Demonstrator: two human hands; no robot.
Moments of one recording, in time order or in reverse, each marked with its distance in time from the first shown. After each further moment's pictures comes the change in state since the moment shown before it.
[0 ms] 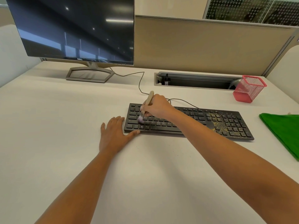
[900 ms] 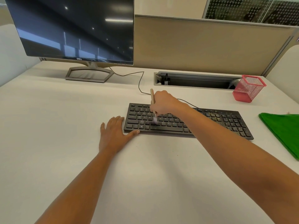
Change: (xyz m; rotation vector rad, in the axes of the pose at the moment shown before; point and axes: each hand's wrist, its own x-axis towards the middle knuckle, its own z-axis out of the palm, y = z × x) left_hand 0.000 0.000 0.000 -0.020 -0.004 -0.004; right_hand 0.002 -0.004 -0.019 -0.388 -0.037 0.008
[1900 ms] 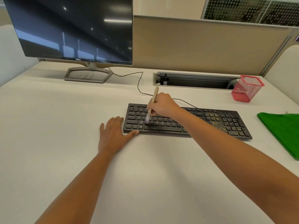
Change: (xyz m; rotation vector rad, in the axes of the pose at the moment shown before) left_hand -0.002 0.002 -0.003 0.009 -0.008 0.003; right_hand 0.000 0.009 0.012 0.379 0.062 0.038
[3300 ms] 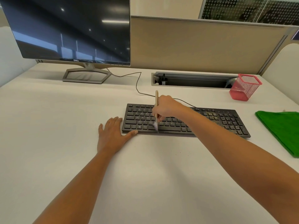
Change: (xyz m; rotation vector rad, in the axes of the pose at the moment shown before) left_hand 0.001 0.000 0.001 -0.009 -0.002 -0.002; right_hand -0.009 0.002 -0.012 -0.200 -0.099 0.095
